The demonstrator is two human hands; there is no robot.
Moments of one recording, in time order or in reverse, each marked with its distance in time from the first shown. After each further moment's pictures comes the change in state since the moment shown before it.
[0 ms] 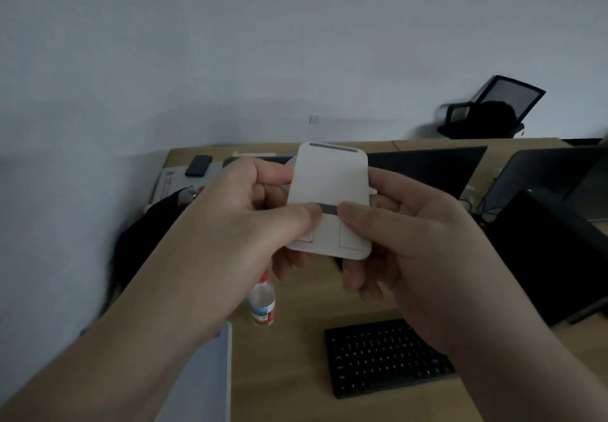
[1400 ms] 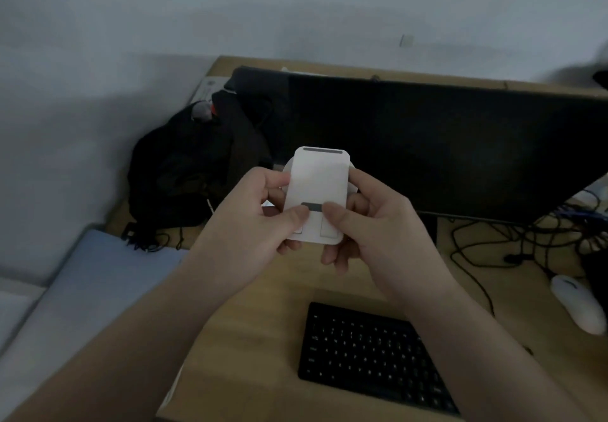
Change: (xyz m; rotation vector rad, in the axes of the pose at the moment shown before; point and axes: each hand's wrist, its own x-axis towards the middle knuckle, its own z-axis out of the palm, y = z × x) left_hand 0.105 -0.167 0.108 0.292 0.246 -0.243; right_hand 0.149 0.163 -0.143 -0.169 -0.281 0.244
